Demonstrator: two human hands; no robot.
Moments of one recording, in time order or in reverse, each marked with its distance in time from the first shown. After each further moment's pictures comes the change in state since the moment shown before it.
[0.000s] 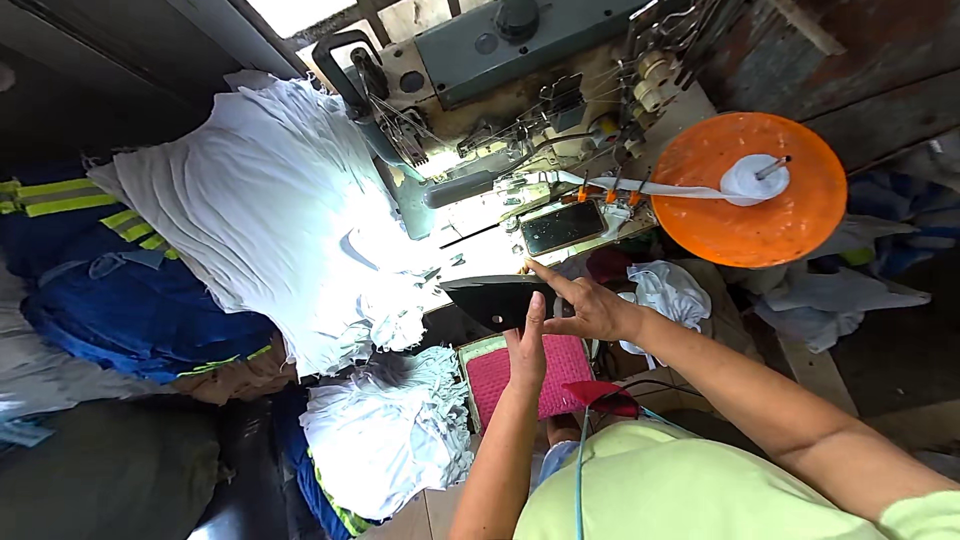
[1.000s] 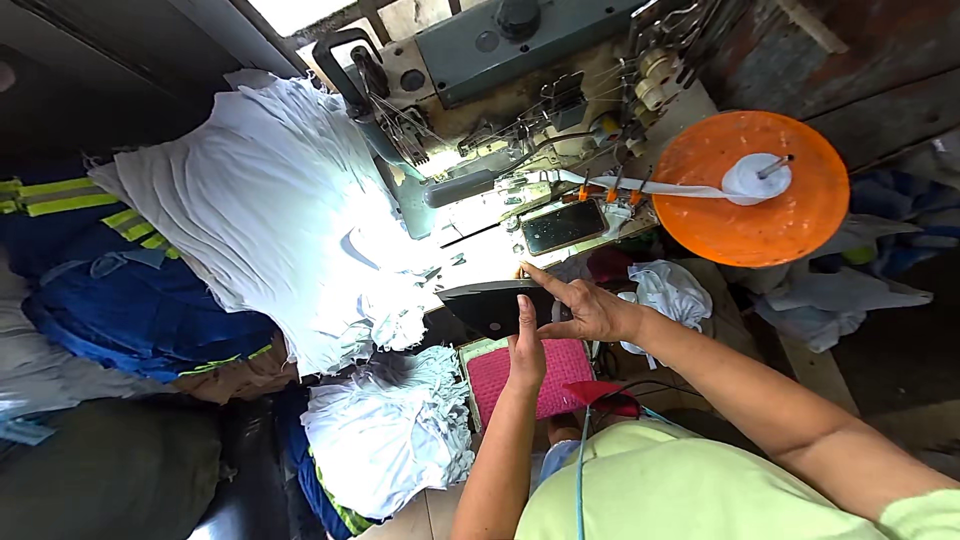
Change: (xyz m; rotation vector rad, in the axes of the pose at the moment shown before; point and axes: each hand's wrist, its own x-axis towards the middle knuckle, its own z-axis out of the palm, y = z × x) left_hand -0.001 0.000 -0.005 -0.002 -0.026 -0.011; right_hand 0.003 0.001 0.001 0.016 -0.048 -0.067
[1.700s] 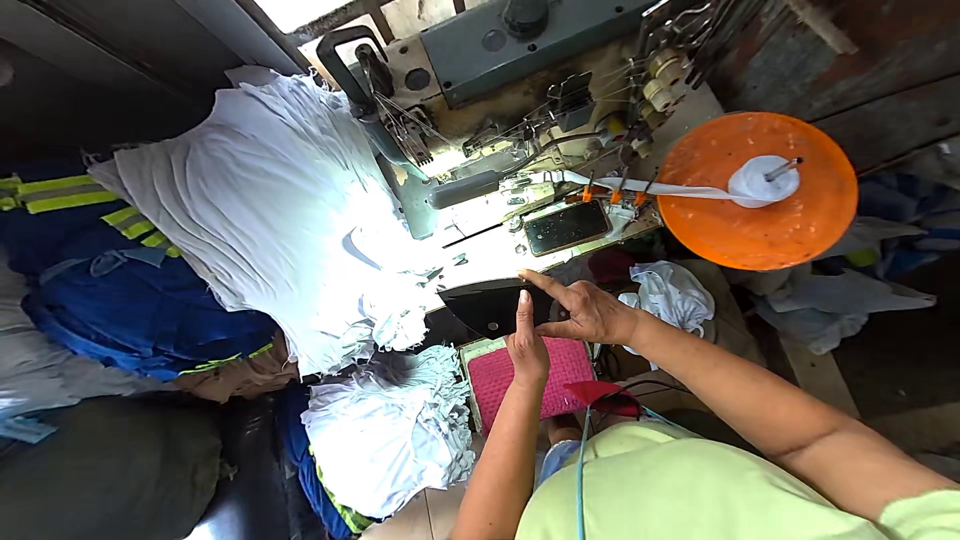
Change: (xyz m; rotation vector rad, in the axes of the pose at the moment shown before) left_hand 0.008 -0.003 0.013 -0.037 0.241 0.046; right_hand 0.002 0.005 0.009 -0.084 0.049 -0.015
